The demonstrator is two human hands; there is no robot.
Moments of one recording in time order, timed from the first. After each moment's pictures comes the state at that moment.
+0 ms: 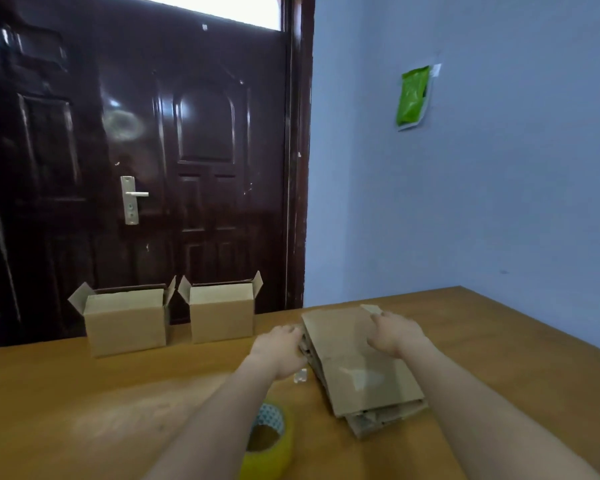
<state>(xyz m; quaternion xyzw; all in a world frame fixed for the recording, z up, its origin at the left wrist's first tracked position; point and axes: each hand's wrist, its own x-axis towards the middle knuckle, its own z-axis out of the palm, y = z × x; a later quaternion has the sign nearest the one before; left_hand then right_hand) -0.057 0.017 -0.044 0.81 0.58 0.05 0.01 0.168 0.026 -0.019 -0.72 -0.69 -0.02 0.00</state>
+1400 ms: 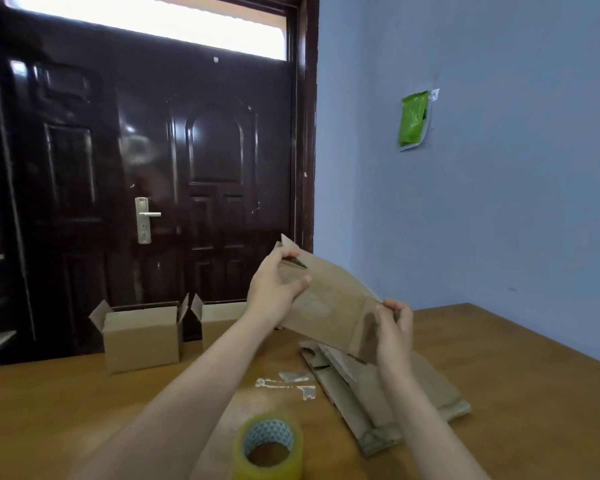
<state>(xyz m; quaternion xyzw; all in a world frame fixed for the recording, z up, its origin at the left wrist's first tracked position) -0.071 -0.022 0.068 0.65 0.43 0.59 0.20 0.104 -0.041 0.005 -0.44 -0.40 0.31 0.74</state>
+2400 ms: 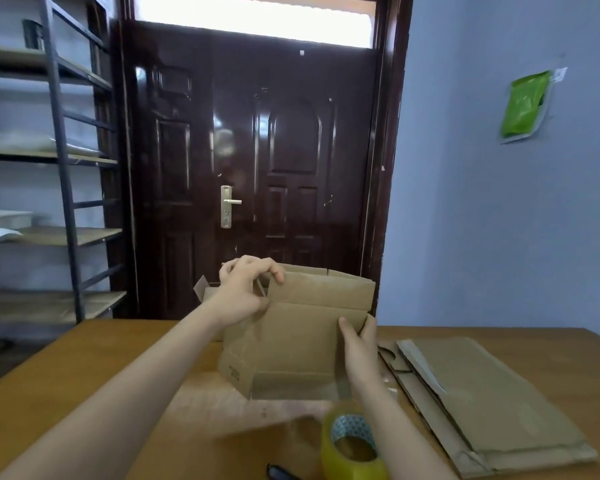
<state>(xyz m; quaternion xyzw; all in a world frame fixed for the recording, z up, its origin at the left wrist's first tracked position) -0.268 -0.049 0.052 0.74 0.54 0.39 0.02 -0.058 -0.022 -0.028 -0.40 -0.52 0.44 0.61</state>
